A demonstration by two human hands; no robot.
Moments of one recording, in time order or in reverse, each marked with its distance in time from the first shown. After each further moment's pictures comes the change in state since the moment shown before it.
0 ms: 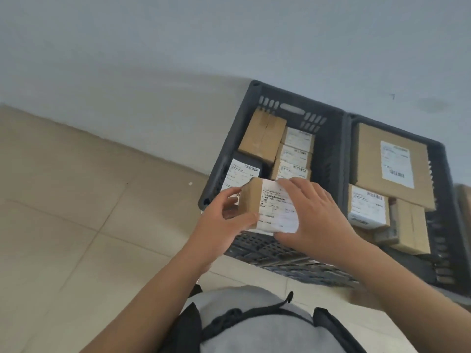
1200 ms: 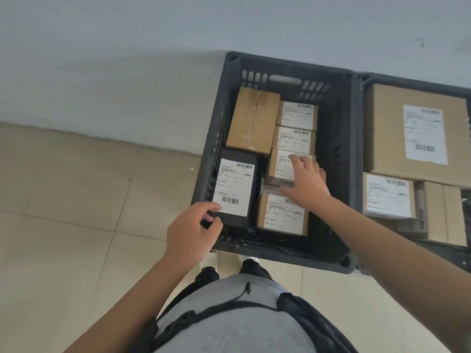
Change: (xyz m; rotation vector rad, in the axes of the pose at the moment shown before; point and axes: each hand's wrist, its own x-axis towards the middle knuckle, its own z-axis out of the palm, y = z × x) left_hand 0.094 -0.018 -0.027 0.797 0.134 0.098; right_hand 0.152 0.137 0.109 0.199 -0.072 0.410
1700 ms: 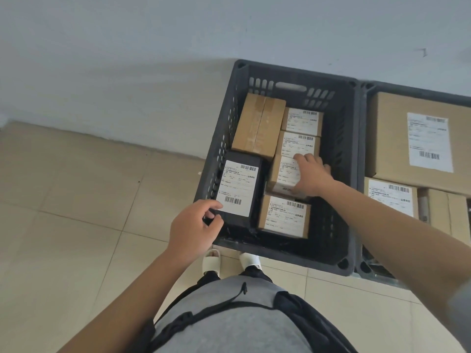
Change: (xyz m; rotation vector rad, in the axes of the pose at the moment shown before) left_hand -0.005 -0.001 0.007 0.029 0.050 0.000; right_hand 0.036 0.015 -0.018 -0.158 -0.191 -0.016
